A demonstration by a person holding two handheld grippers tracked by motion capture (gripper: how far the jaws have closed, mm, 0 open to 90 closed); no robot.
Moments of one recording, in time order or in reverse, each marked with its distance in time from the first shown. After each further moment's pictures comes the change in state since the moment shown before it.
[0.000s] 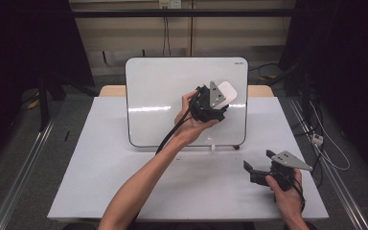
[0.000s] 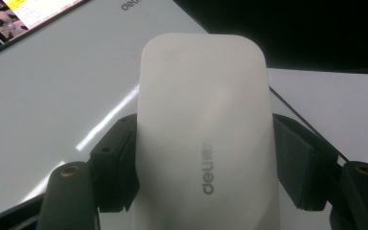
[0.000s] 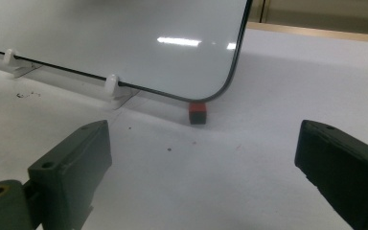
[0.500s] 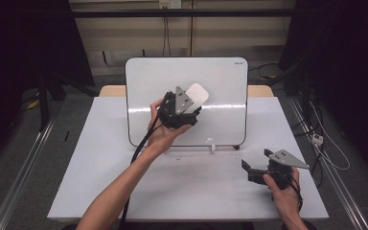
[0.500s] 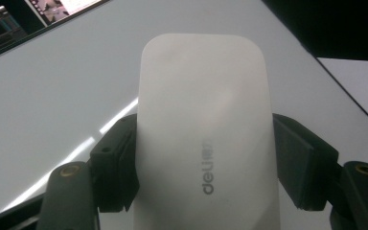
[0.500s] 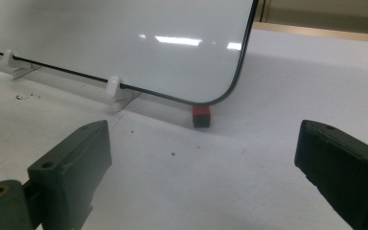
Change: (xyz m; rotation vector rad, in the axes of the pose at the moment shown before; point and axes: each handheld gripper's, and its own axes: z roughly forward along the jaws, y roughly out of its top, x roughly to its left) left arm 0.031 -0.044 -0.061 0.004 0.099 -0.066; right arm 0.003 0.003 0.005 0.005 -0.003 -0.003
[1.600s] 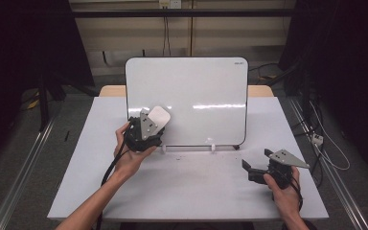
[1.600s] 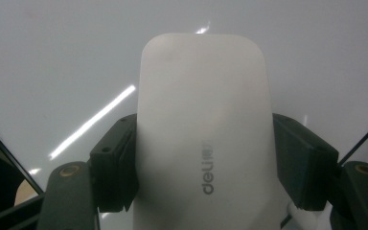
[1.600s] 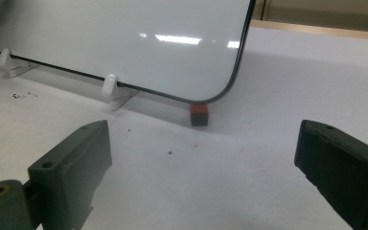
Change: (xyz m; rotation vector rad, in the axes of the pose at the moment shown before) left arm 0.014 -0.097 -0.050 0.188 0.154 0.018; right arm -0.002 -0.001 0.002 0.003 0.003 0.003
